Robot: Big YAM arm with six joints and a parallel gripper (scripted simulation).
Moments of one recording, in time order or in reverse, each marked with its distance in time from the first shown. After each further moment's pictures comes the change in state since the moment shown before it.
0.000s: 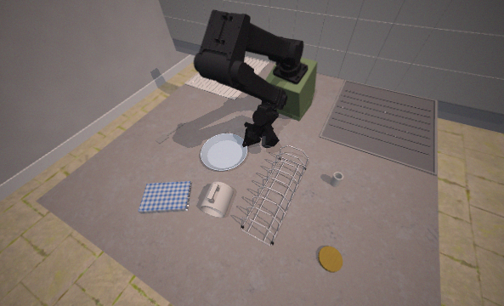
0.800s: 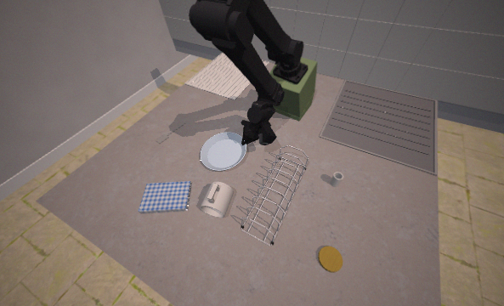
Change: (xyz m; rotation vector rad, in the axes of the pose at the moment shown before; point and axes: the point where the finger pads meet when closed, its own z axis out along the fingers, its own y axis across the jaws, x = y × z) arm 0.000 -0.012 -0.008 -0.093 -0.004 0.002
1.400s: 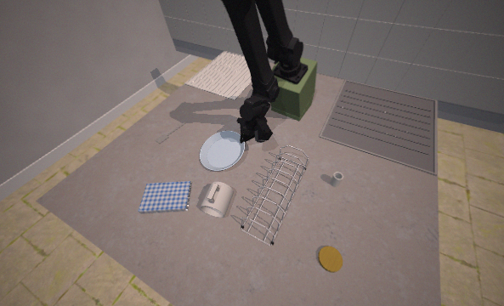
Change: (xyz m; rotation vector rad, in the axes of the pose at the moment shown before) arm 0.000 -0.015 -0.010 -0.107 -0.003 0.003
